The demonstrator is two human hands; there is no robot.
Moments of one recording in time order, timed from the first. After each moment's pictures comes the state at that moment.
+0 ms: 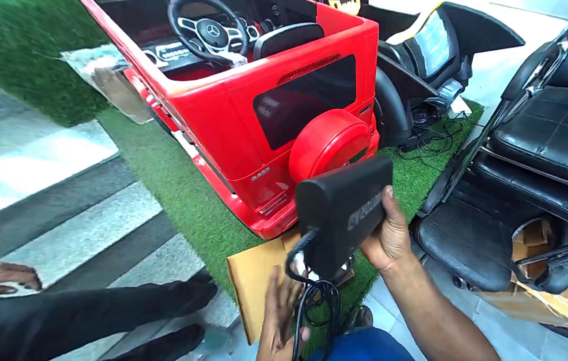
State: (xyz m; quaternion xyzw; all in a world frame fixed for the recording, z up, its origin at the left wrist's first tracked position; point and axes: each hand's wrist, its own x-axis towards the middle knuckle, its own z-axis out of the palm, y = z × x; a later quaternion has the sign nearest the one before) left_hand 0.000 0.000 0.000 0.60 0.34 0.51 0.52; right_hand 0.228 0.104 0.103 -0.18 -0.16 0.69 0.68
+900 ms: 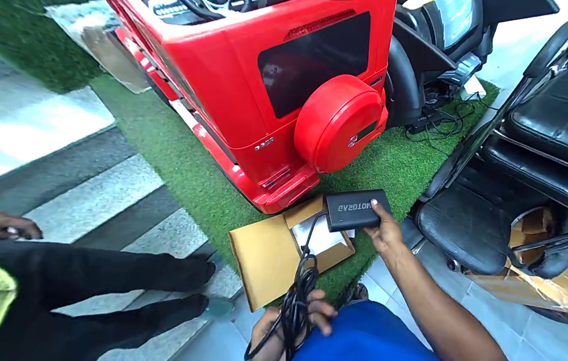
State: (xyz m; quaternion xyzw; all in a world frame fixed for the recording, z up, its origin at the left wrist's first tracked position) left_hand -0.016 -0.041 -0.026 0.24 0.12 0.41 0.87; right_hand 0.252 0.109 -0.042 -0.57 0.04 0.57 0.59
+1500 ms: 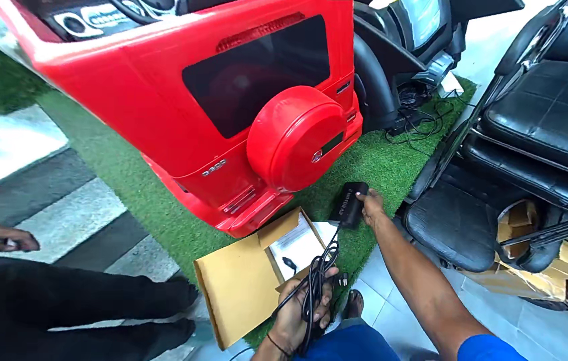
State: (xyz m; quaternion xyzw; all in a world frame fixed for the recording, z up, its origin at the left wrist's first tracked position) left_hand 0.063 0.027 -0.063 0.16 0.23 0.34 0.90; right_hand 0.328 0.217 -0.138 -0.68 -0.10 0.51 0.52
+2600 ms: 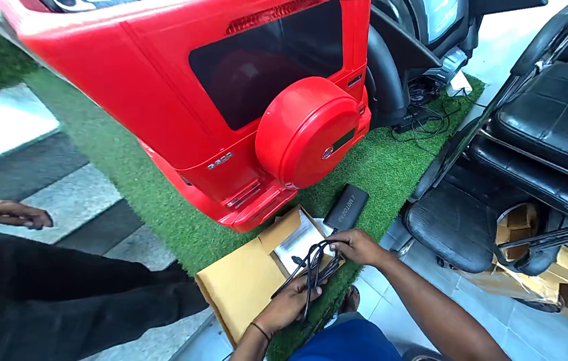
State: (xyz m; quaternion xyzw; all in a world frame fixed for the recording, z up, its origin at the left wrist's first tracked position) left_hand 0.022 0.052 -0.071 0.48 0.48 0.07 0.73; right_hand 0.291 0.121 -0.093 -0.44 -0.74 0.45 0.23
